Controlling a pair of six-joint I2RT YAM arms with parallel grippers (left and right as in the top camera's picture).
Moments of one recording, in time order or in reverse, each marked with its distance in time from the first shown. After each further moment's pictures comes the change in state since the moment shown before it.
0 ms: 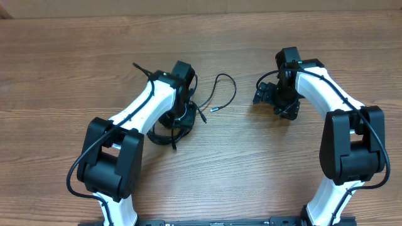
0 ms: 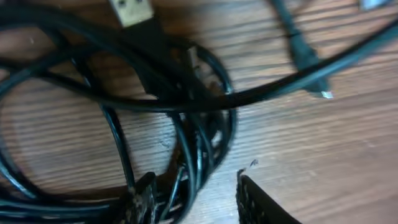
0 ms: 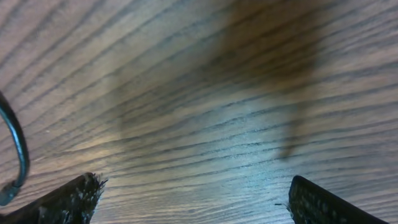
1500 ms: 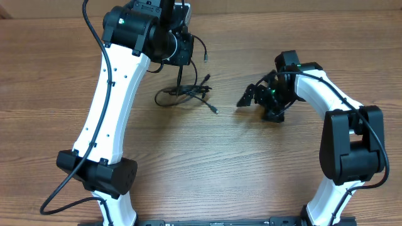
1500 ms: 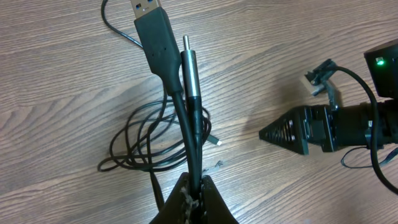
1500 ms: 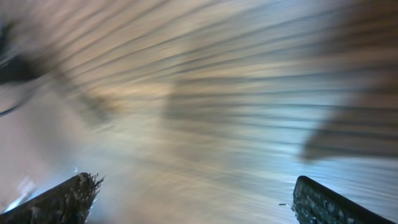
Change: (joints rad) left arm 0.057 0.010 0.960 -0.448 0.063 0.102; right arm 0.001 0.000 -0.035 0.040 -0.433 -0.177
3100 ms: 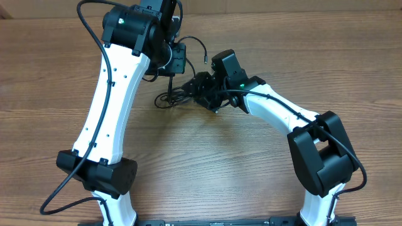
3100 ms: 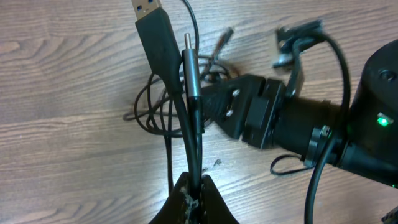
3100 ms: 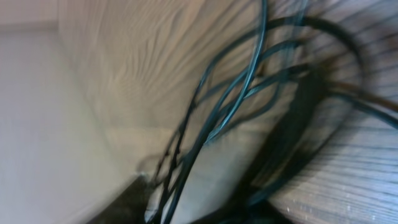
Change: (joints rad) left arm 0.000 0.000 0.000 -0.166 -0.106 -0.104; right arm 0.389 0.000 -0.001 0.666 0.085 0.801
